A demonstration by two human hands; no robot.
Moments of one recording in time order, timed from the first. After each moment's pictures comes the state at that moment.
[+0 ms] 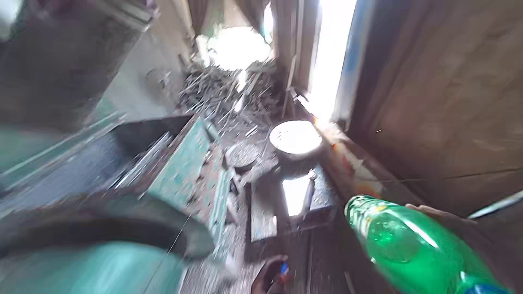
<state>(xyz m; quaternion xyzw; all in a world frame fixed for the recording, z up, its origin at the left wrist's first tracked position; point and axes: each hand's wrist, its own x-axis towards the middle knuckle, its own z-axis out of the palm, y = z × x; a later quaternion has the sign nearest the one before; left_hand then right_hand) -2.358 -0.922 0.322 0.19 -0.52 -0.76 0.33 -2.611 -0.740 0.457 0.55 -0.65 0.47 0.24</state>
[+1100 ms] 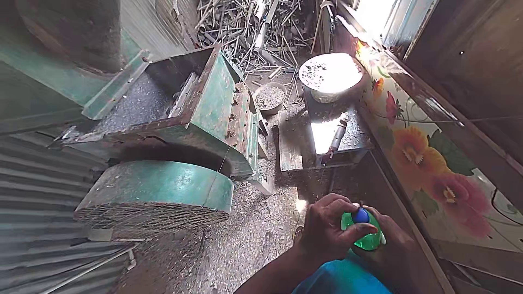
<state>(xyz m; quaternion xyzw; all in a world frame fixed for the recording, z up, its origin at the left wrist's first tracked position) -2.377 -0.897 0.341 0.12 -0.77 -0.50 0.37 -2.492 -0.744 0.294 0.46 -0.81 0.37 0.02</state>
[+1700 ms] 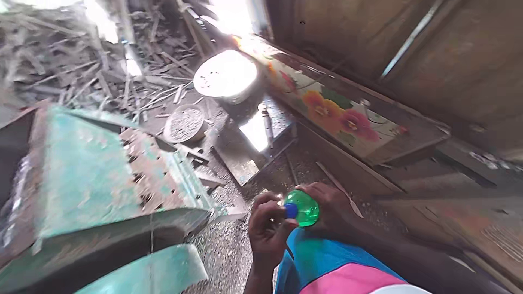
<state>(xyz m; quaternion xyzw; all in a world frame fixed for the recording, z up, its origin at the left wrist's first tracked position) -2.379 -0.910 0.328 -0.03 -0.69 -0.65 0.32 -2.483 -0.741 0.292 0.43 -0.81 0.39 -0.01</state>
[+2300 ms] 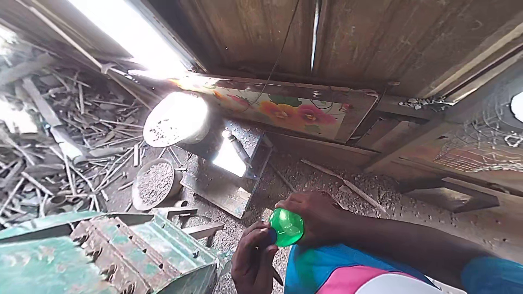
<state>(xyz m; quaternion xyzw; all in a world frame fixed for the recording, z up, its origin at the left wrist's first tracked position) -2.379 -0.935 0.330 -0.15 -0.73 -0.63 0.22 -2.463 -0.739 0.293 0.40 -0.82 0.41 -0.06</state>
